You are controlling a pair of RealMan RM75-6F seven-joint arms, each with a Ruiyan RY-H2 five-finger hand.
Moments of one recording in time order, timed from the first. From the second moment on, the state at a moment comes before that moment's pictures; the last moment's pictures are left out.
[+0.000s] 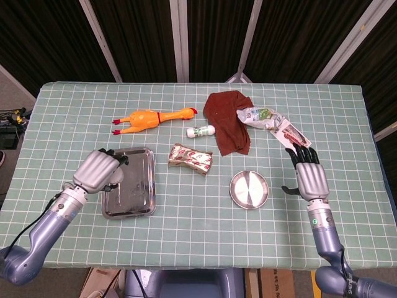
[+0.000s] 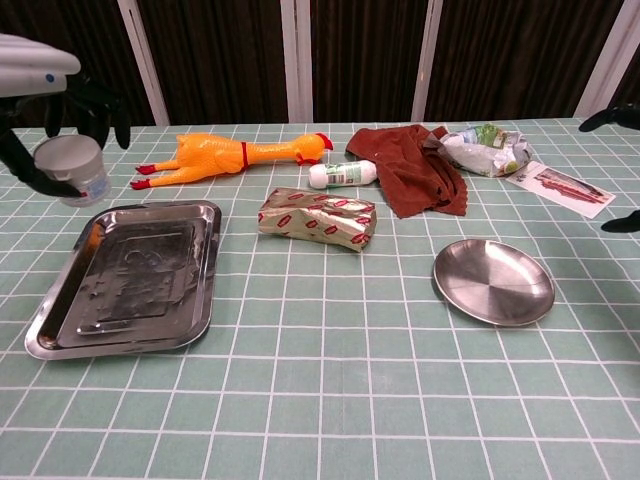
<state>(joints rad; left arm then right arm) -0.73 -1.10 -0.04 -1.83 1.19 1.06 0.45 0.46 -1.39 0.21 -1.58 -1.07 1.21 -0.33</state>
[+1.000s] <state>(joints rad) -0.61 -1.43 0.03 -1.29 1.45 1.07 0.13 0.44 -1.39 0.21 -1.52 -1.09 1.21 -0.28</state>
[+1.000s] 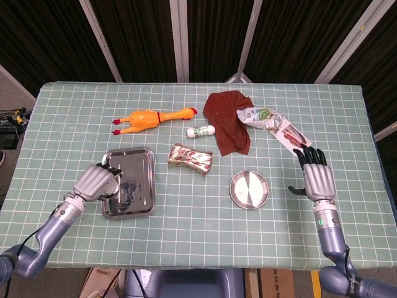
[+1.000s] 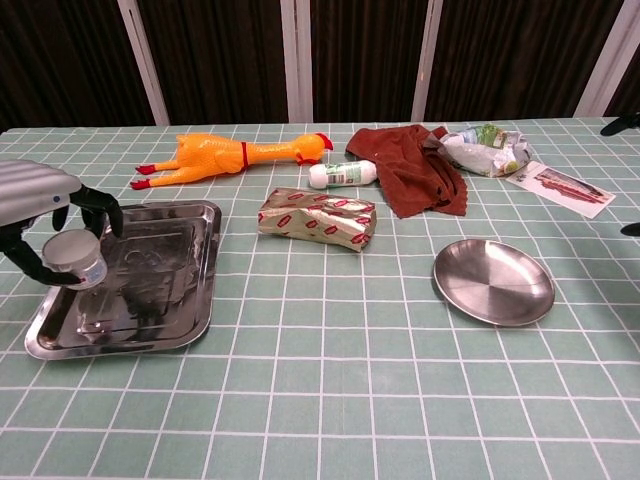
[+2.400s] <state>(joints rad) -0.55 -1.16 -0.22 -1.67 1.37 1.33 0.26 0.84 -1.81 0.34 -1.43 -0.71 1.00 -0.51</state>
